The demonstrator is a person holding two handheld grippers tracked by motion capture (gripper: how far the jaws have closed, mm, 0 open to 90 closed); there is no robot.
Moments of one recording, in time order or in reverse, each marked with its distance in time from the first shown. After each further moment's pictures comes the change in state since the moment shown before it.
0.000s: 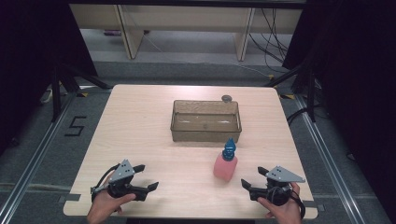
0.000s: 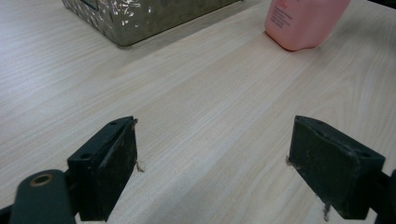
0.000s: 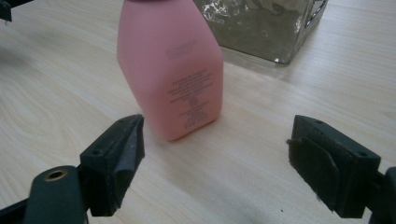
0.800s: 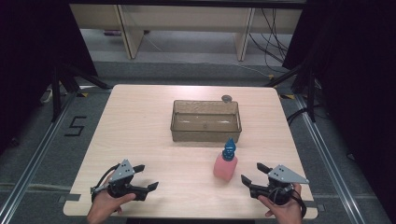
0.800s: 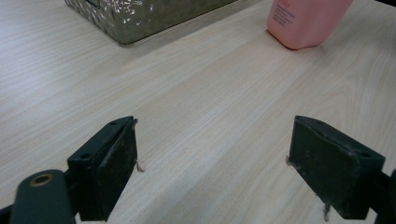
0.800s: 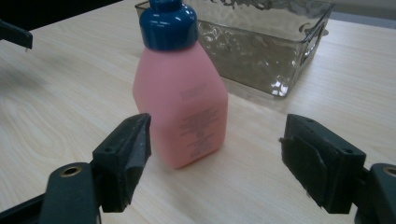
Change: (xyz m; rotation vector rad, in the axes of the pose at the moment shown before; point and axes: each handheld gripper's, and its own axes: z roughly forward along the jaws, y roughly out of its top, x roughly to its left) left arm 0.001 0.000 0.000 0.008 0.006 -0.004; right arm 0.007 0.013 -0.009 -0.084 0.006 -0.026
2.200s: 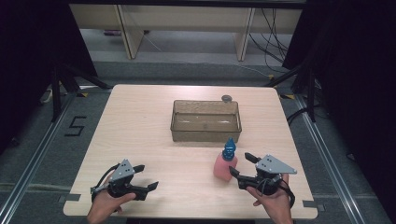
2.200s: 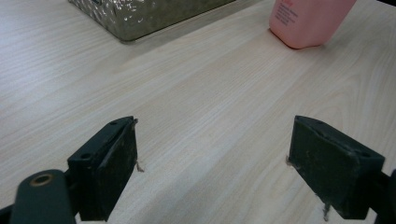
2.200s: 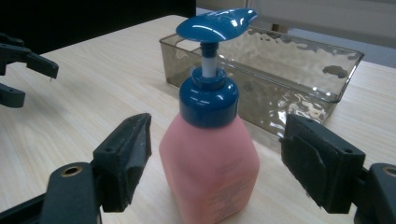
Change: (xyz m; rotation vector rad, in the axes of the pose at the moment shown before) left arm 0.000 0.000 0.000 0.016 0.013 -0.013; right arm 0.018 0.034 0.021 -0.050 0.026 -0.066
